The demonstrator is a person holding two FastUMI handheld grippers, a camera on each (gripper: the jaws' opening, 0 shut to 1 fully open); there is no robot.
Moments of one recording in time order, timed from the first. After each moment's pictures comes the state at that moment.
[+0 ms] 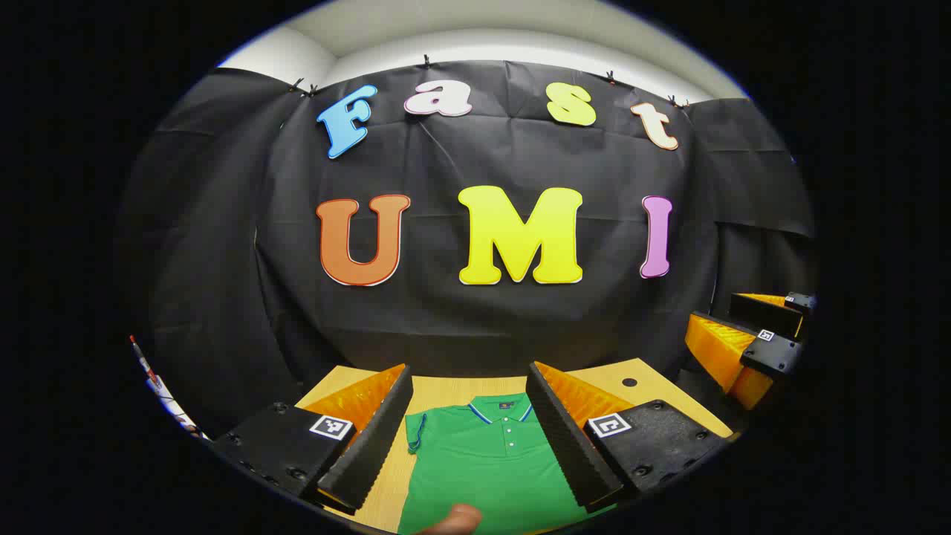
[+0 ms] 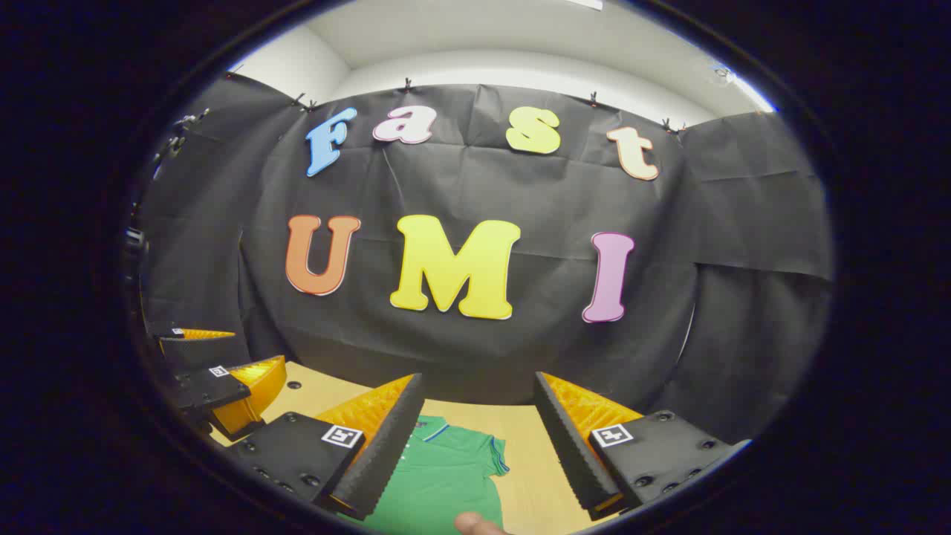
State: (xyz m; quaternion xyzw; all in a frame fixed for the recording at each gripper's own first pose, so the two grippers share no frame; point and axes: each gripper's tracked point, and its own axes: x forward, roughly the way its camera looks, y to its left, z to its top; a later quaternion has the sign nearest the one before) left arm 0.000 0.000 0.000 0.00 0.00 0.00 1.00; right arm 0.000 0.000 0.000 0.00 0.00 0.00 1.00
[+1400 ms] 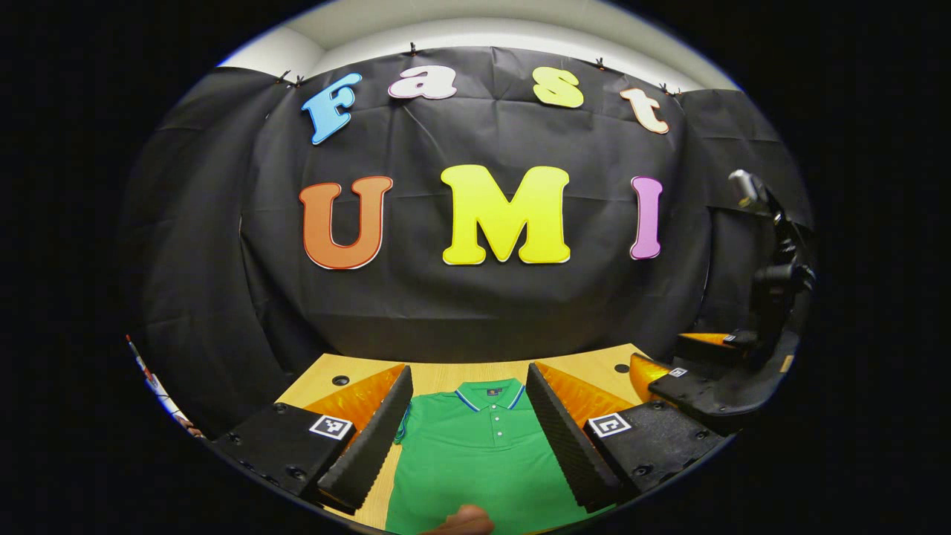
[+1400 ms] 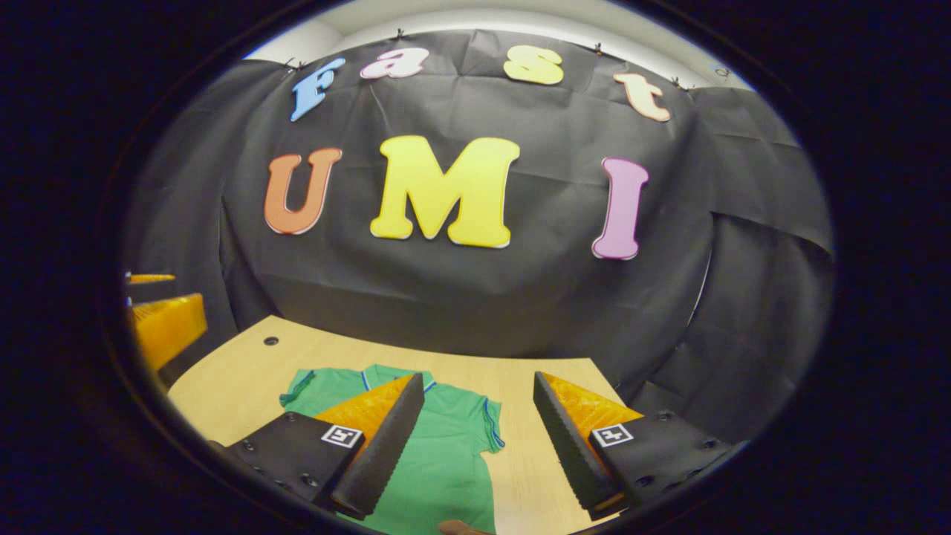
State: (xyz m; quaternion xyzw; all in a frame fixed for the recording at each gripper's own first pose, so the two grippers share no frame) left arm 0.014 -0.022 -0.027 0.01 0.03 -0.01 1.00; right arm 0.096 -0.026 -0.130 0.00 0.13 0.00 0.99
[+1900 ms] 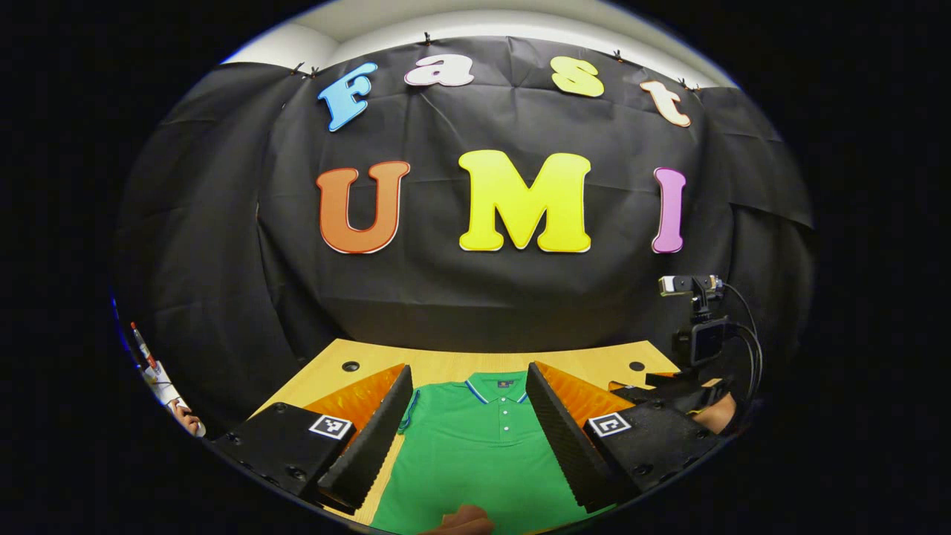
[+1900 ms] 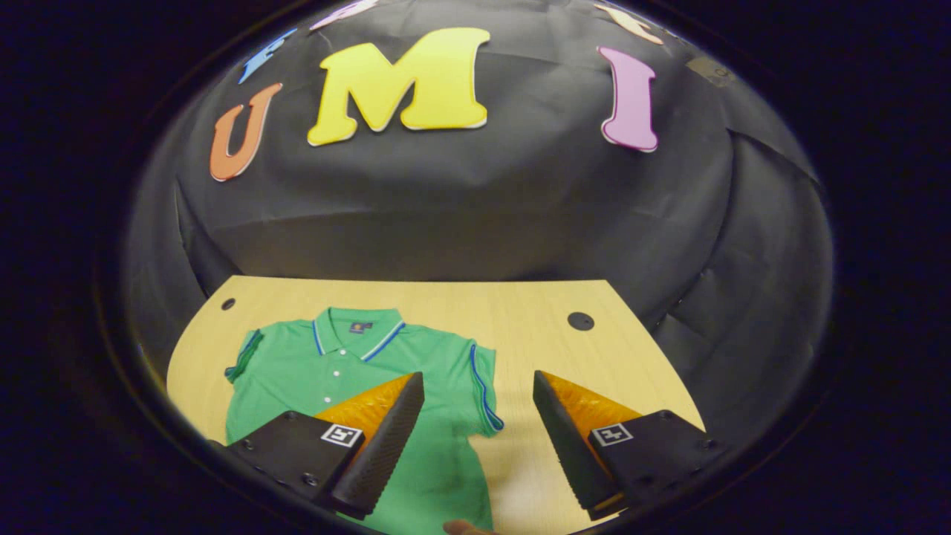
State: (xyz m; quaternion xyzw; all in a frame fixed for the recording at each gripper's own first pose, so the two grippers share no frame) left arm 0.022 -0.018 -0.046 -0.01 0.06 0.04 1.00; right arm 0.210 -0.062 -0.272 0.03 0.28 -0.02 0.96
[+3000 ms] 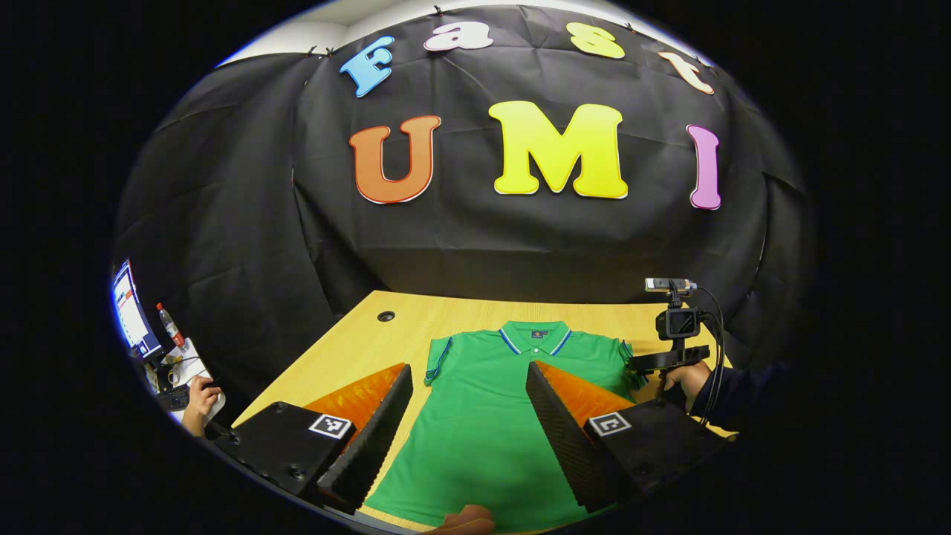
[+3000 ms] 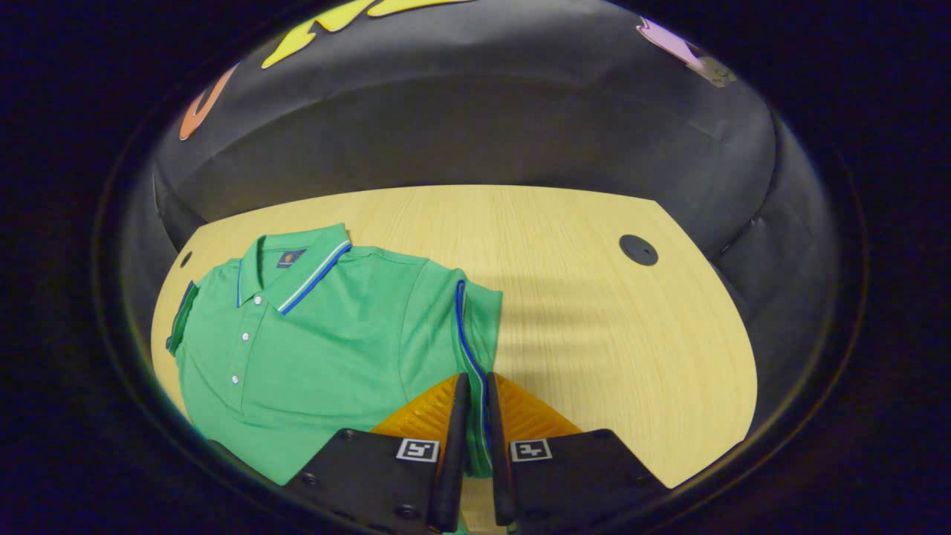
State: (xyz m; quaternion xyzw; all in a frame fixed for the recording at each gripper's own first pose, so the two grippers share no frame) left arm -0.003 -0.011 -0.111 -0.01 0.15 0.11 0.98; right arm 0.283 -0.063 -0.409 0.03 0.40 0.01 0.92
